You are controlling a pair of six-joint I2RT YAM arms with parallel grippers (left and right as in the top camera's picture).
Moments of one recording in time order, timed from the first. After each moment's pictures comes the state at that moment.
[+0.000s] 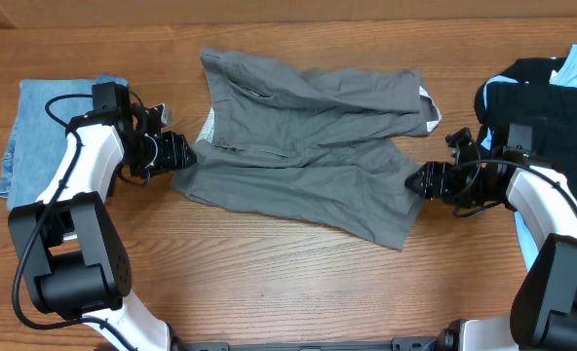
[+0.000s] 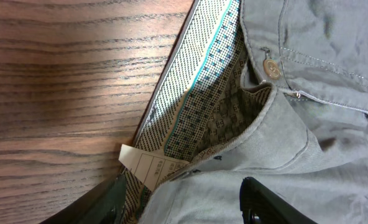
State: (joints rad) left arm 0.18 1.89 1.30 -0.80 0.40 0.02; right arm -0.24 1.64 0.95 -0.72 -0.59 -0.10
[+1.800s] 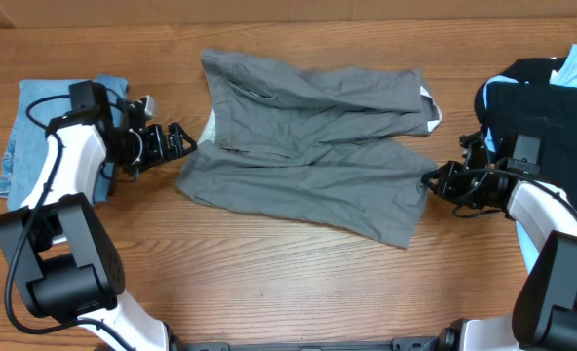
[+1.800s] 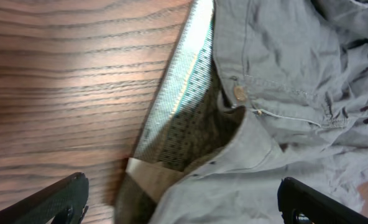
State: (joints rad) left arm 0.26 1.90 1.33 -0.81 0.56 0.04; right arm -0.30 1.64 0.84 -0.44 -0.64 0.07
